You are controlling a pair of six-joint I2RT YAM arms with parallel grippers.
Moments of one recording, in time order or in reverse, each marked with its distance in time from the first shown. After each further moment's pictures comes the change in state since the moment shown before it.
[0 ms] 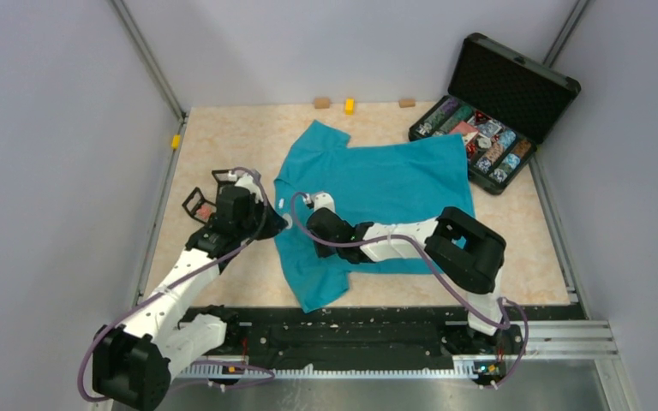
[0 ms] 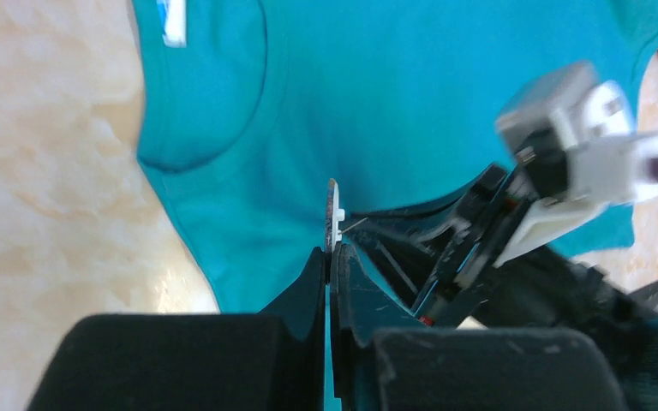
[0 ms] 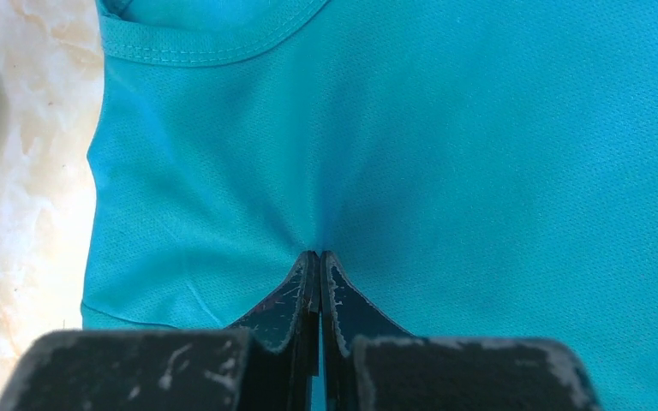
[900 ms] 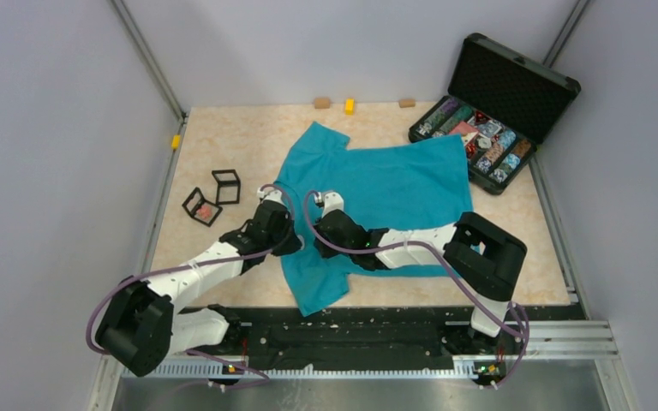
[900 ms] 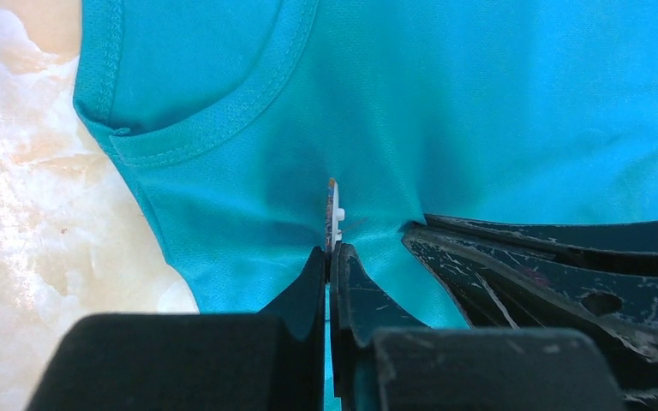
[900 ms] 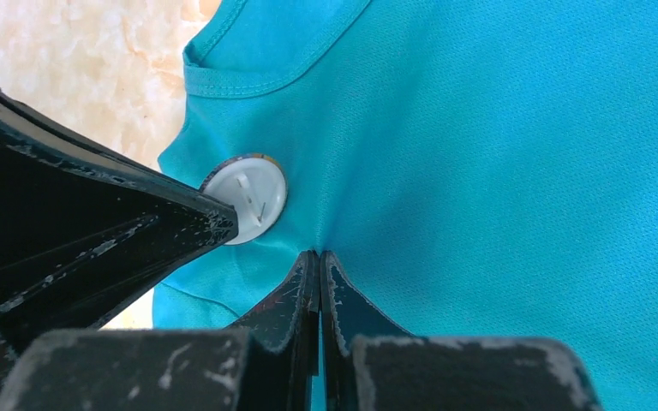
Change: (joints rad) left arm -0.239 0.205 -0.116 0.114 -0.214 -0.147; right arm 0.000 -0.127 -0.161 0.188 -0.036 0.041
